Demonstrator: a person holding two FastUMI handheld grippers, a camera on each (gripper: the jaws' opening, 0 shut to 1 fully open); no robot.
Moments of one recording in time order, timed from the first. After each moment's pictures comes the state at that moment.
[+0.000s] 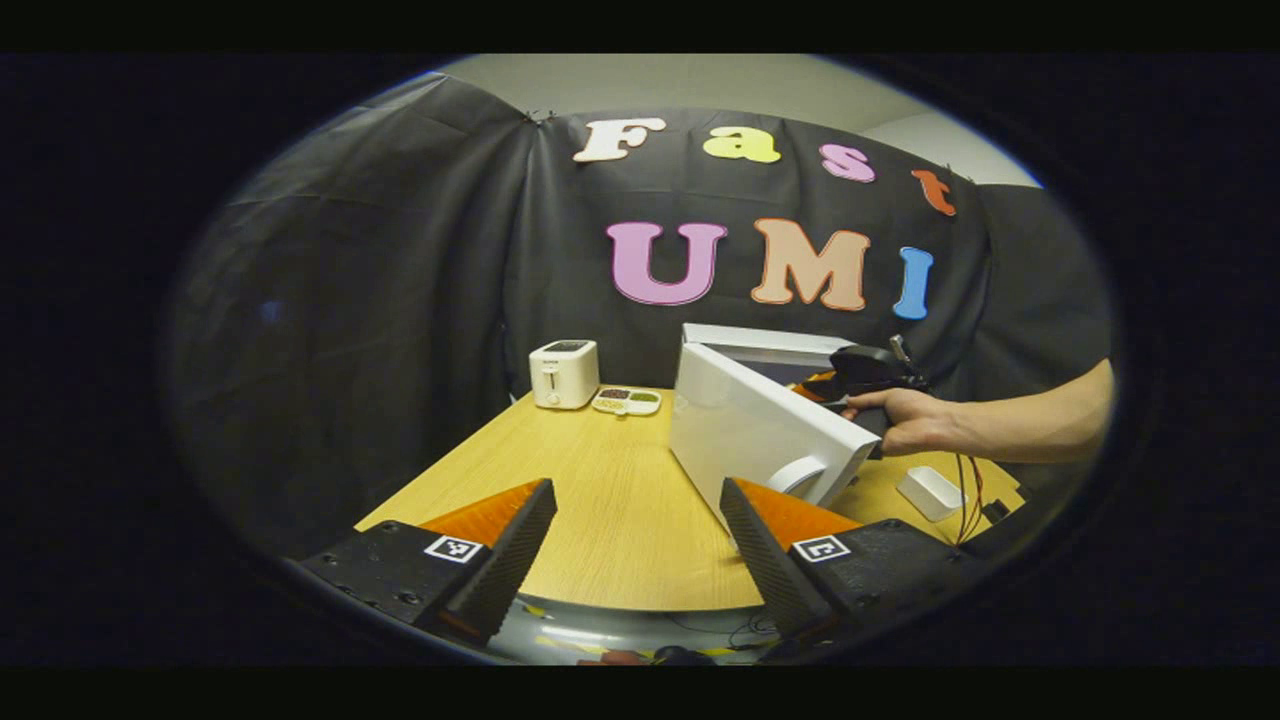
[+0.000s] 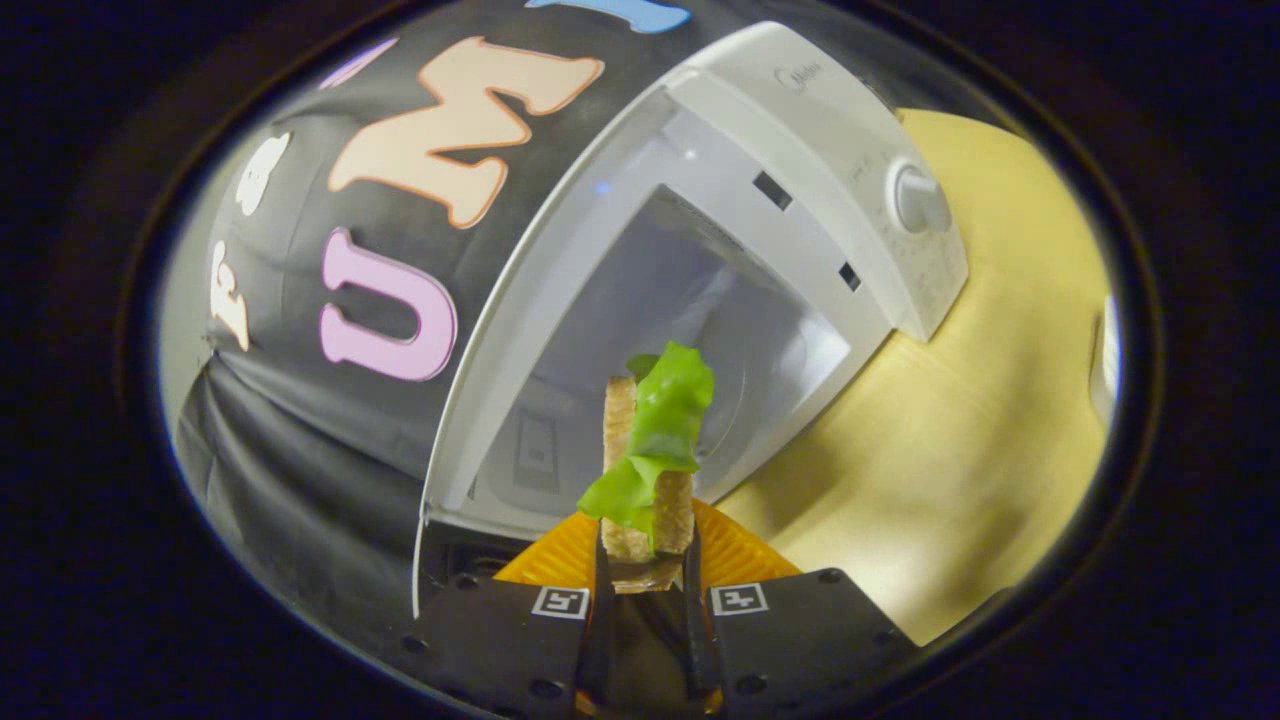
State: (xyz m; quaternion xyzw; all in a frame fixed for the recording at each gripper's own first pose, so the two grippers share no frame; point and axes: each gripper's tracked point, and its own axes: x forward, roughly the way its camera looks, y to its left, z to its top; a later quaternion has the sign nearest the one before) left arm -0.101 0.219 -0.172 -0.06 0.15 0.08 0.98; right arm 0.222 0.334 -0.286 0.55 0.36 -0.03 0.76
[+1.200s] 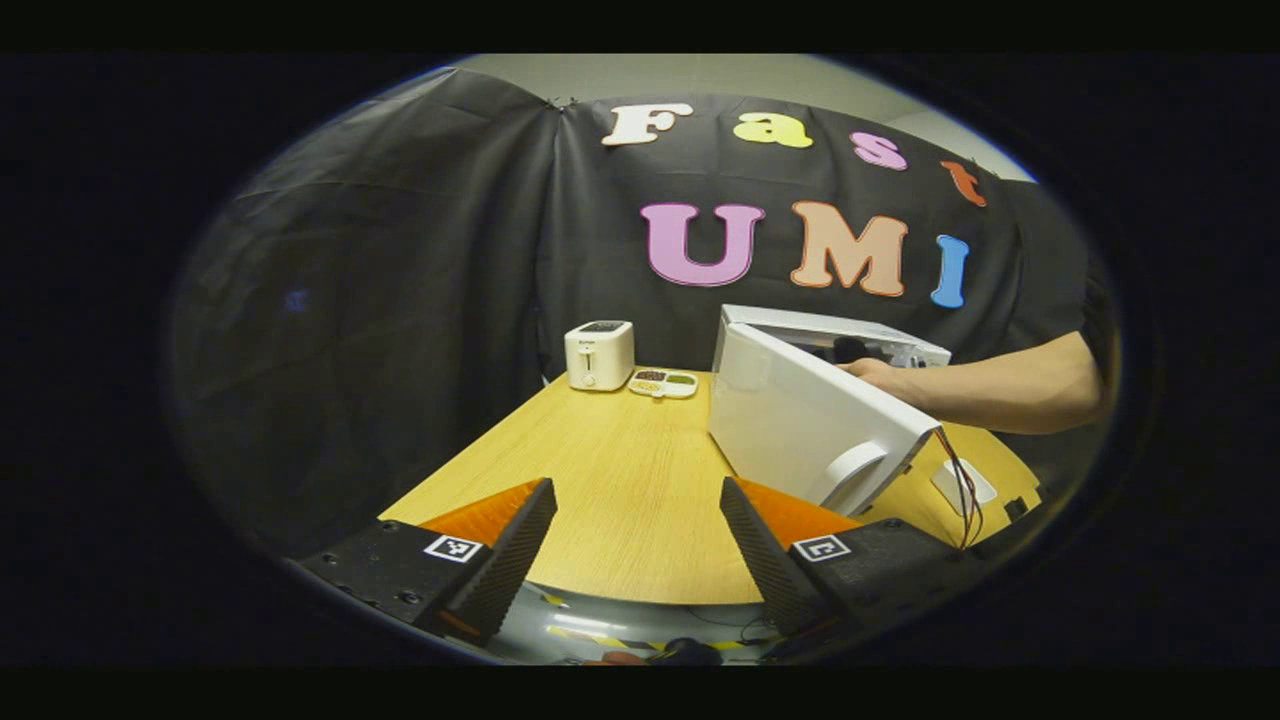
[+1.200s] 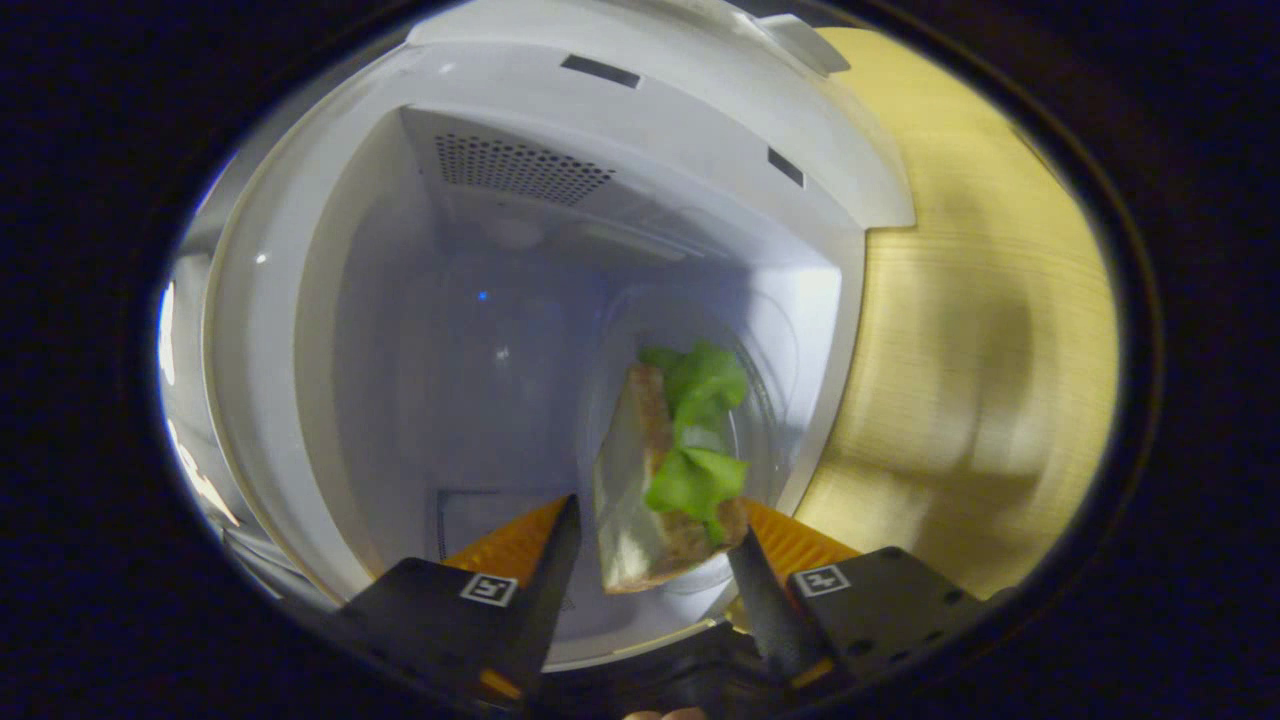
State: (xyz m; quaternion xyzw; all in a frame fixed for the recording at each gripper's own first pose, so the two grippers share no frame) left arm -0.100 0.248 -0.189 -0.06 0.18 0.12 0.98; right arm 0.282 0.344 -0.341 0.64 0.33 -0.19 0.67
